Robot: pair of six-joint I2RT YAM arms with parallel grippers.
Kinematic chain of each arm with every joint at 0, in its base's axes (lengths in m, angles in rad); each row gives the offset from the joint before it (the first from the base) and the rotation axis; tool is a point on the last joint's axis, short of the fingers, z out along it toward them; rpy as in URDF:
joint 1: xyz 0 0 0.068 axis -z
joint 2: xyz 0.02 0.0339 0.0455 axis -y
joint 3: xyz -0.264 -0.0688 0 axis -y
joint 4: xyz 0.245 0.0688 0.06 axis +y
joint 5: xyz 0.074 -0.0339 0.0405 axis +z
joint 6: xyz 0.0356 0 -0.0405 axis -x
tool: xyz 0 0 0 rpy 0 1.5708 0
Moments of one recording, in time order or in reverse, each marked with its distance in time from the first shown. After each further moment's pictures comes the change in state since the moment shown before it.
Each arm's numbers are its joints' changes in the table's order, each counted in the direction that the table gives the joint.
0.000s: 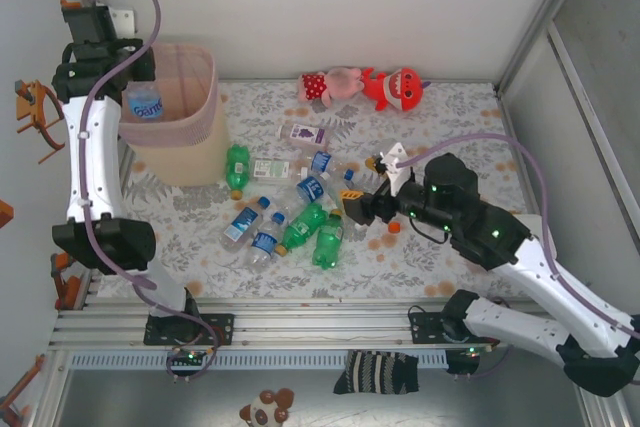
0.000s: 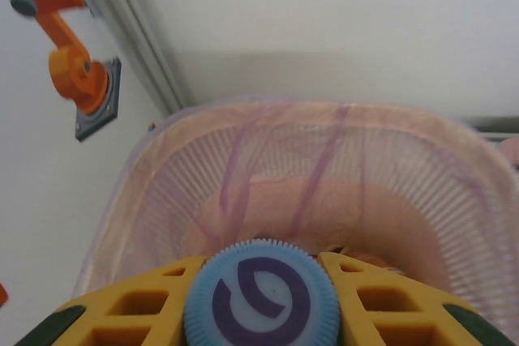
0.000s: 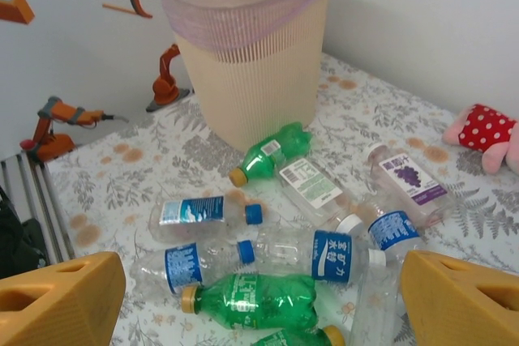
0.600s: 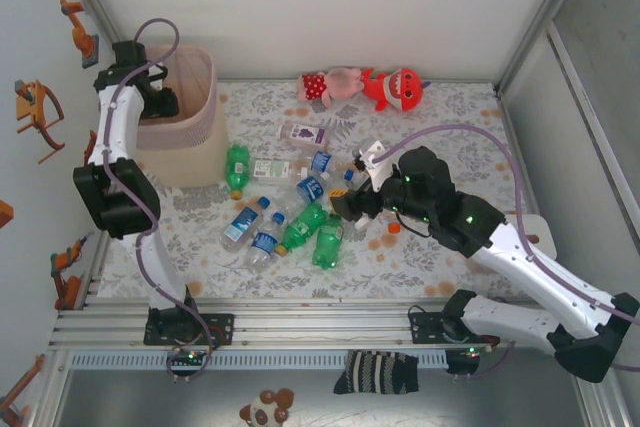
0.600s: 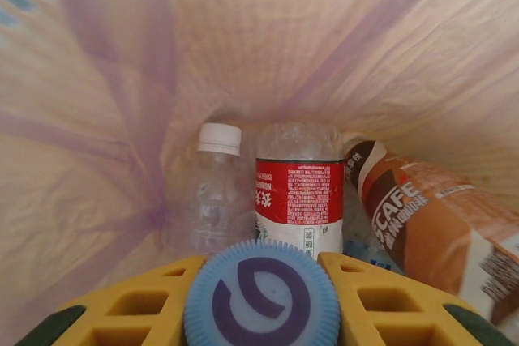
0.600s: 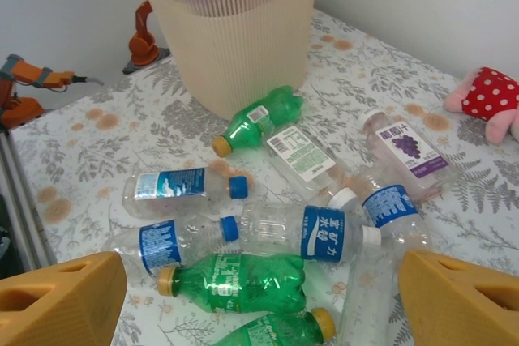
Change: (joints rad) left arm -0.040 -0.309 -0.101 0.063 -0.060 0.068; right arm 0.000 -0.109 0.000 -0.012 -0.035 0.024
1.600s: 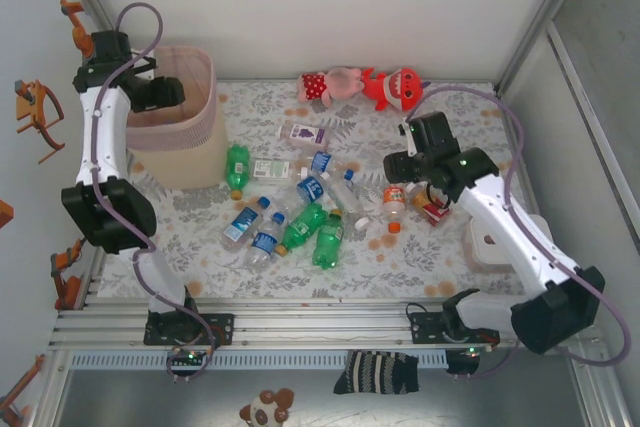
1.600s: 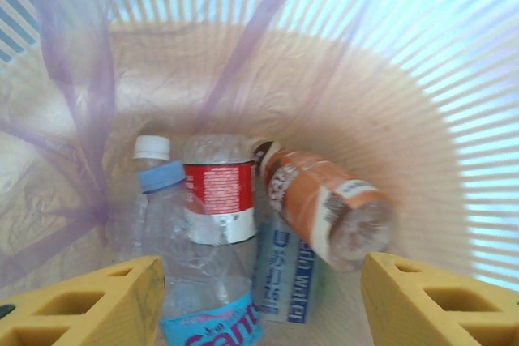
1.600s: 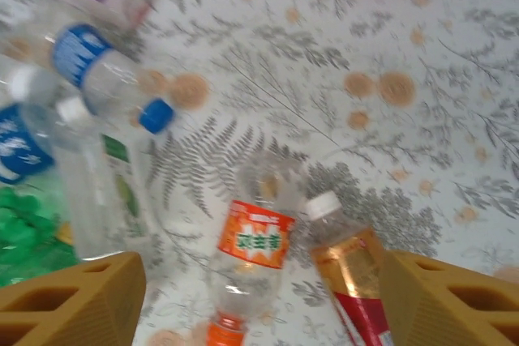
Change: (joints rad) left arm -0.011 0.166 0.015 0.061 -0.203 0.053; right arm 0.408 -0.280 0.177 0.409 -0.235 -0.117
